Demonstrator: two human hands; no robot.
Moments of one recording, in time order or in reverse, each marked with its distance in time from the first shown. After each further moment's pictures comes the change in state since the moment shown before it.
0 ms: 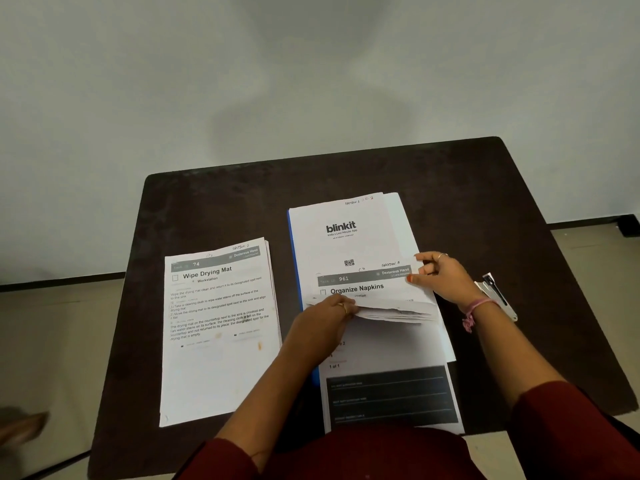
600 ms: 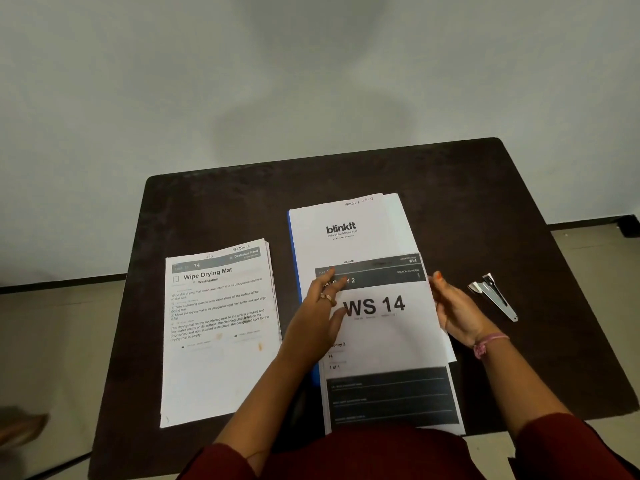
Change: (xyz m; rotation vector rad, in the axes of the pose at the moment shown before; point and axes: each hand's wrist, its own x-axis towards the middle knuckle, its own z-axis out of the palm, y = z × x) left_hand -0.004 -0.004 0.005 -0.358 0.200 -0.118; right_hand -0.040 0.029 0.008 0.844 -0.321 0.125
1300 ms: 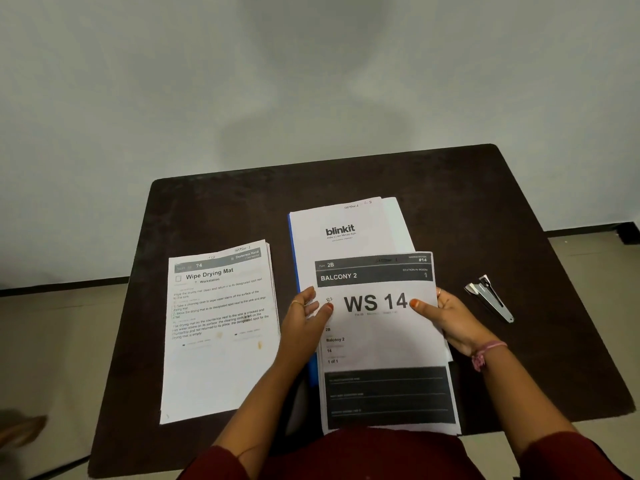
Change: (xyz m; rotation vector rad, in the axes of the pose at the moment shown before) left_hand -0.014 -0.009 0.006 -0.572 0.156 -0.426; right_hand -0.017 0.005 0.012 -0.216 0.101 -0.024
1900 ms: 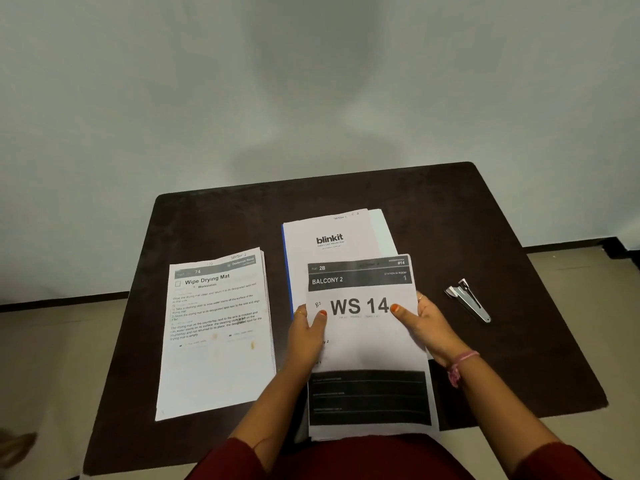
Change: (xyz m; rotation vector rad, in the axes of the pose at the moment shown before) left_hand -0.032 0.010 0.029 -0.094 0.092 -0.038; right_hand -0.030 0.002 0.022 -0.065 0.059 -0.165
